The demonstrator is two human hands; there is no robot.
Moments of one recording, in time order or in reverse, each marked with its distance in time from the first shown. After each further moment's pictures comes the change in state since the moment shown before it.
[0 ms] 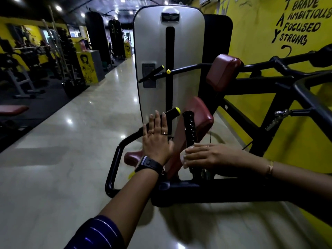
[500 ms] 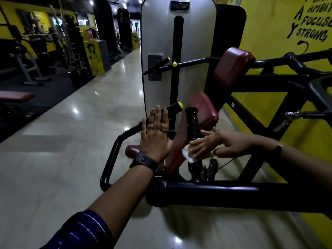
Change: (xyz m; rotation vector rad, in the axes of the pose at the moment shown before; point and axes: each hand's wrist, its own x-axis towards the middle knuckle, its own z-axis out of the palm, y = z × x) left_hand -0.003 -0.010 0.012 -0.004 0.122 0.056; right_hand -0.007 0.046 -0.026 0.857 -0.278 0.221
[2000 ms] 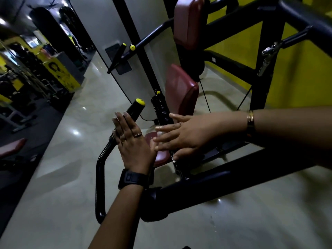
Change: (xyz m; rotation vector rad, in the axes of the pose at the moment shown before) left_hand 0.003 0.020 -0.011 0.107 -0.084 -0.028; right_hand 0.023 -0.007 0.023 -0.570 0.012 0.075
